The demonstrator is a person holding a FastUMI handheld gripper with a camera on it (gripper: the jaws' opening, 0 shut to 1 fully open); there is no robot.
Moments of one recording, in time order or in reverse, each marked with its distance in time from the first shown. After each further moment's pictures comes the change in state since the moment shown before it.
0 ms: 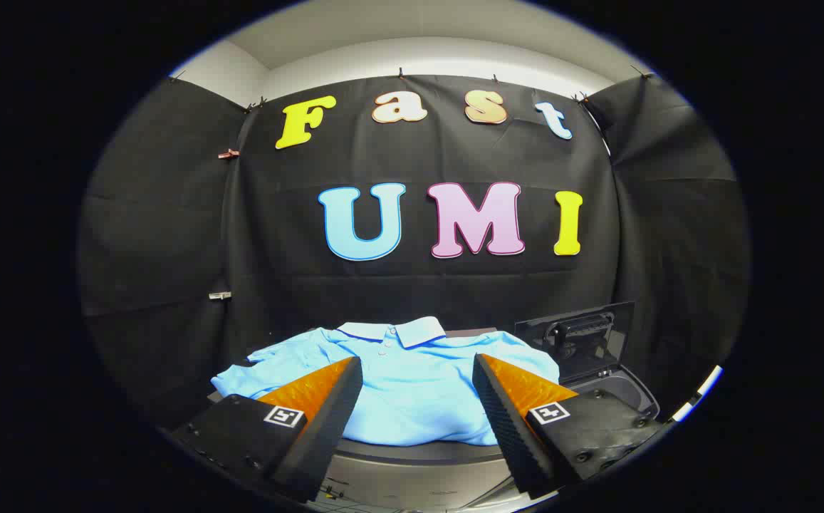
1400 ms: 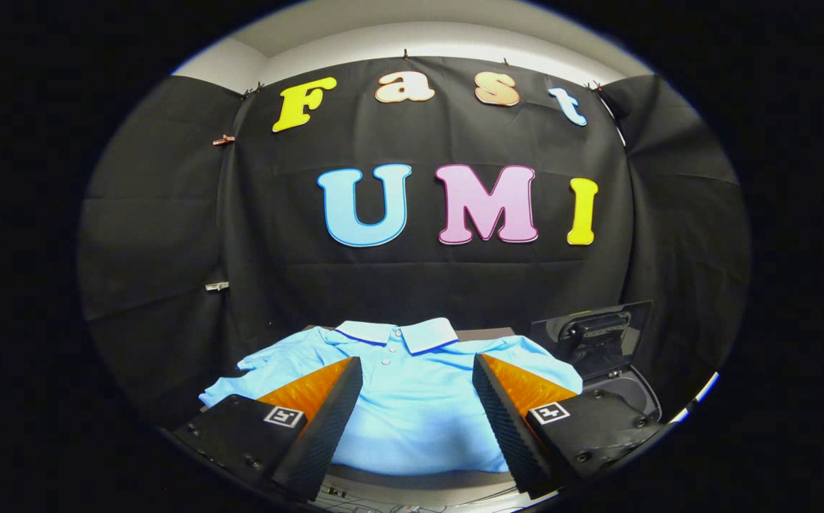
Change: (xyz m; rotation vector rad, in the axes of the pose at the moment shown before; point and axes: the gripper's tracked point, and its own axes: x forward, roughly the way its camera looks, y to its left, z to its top) arm 0.047 0.008 -0.001 -0.018 0.119 0.031
